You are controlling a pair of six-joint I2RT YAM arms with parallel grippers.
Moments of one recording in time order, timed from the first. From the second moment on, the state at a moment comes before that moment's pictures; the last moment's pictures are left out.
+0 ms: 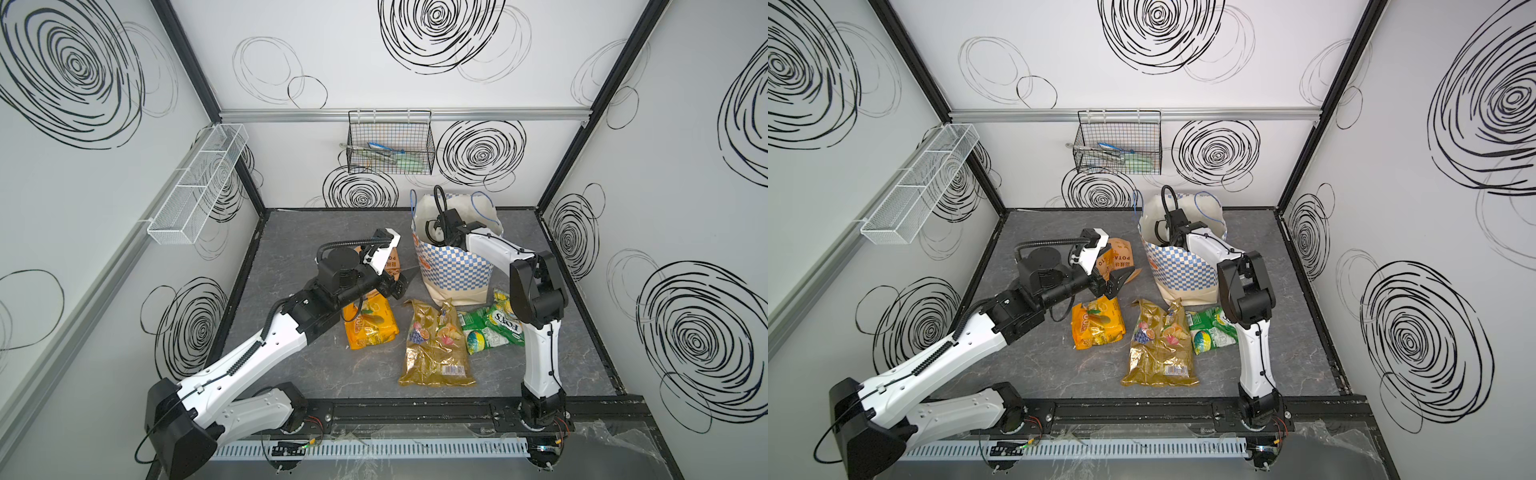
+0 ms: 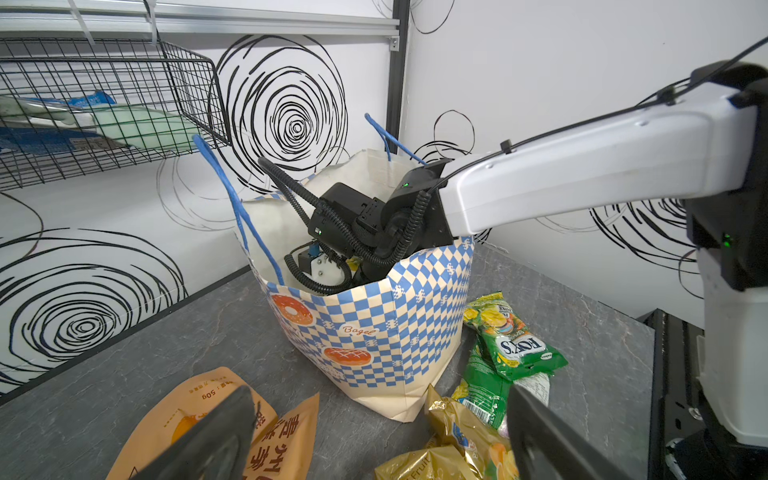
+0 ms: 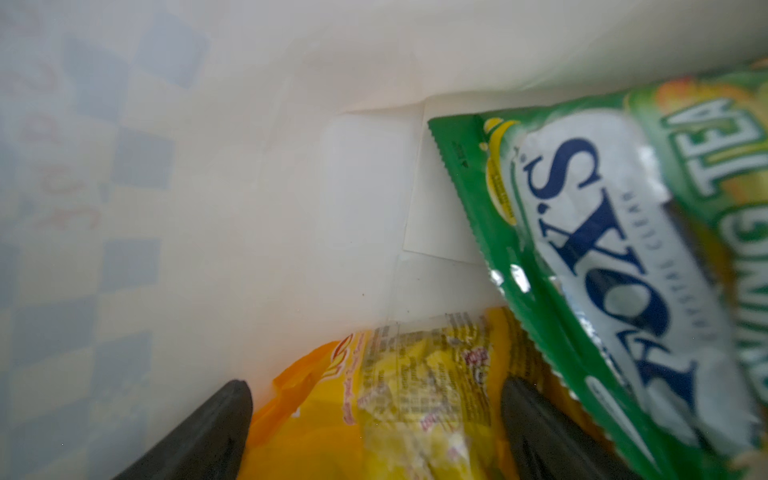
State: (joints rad) left arm -0.70 1.10 0.97 -0.06 0.14 -0.04; right arm 0.42 2.13 1.66 -0.73 -0.12 0.23
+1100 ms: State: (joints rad) left arm -0.70 1.10 0.97 -0.06 0.14 -0.04; right arm 0.42 2.11 1.73 -0.83 -0.12 0.23
